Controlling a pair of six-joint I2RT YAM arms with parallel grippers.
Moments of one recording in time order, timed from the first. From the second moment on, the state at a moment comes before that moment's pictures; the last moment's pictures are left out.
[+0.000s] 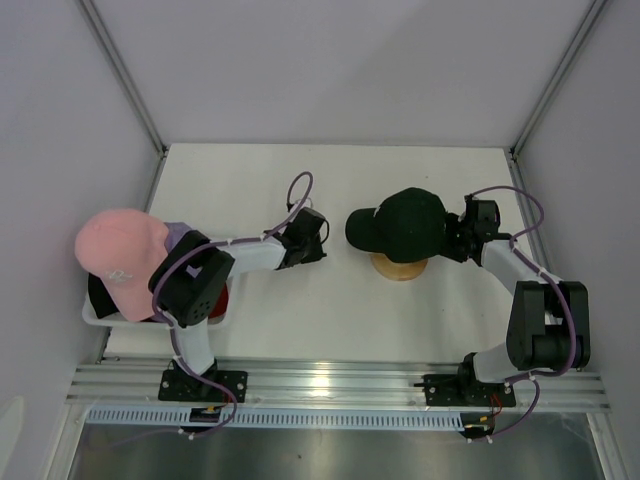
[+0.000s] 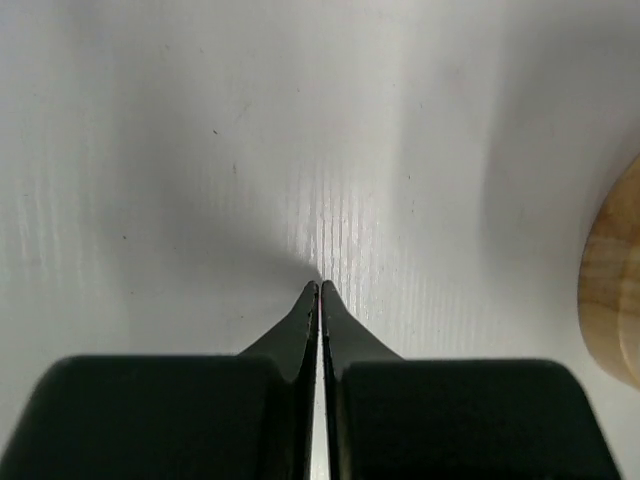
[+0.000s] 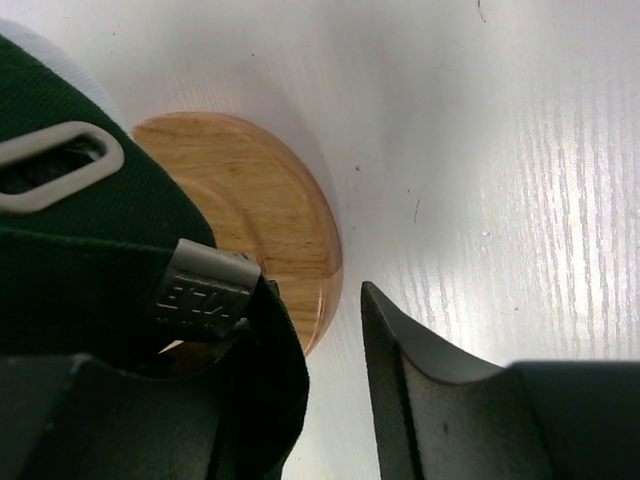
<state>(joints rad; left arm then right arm) -0.65 1.85 1.03 -0.06 -0.20 -0.75 0.00 1.46 0.83 -0.24 -0.17 0.42</state>
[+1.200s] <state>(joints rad) -0.62 1.47 1.16 -0.16 -0.07 -0.41 -0.12 1.06 1.03 -0.47 -0.22 0.46</state>
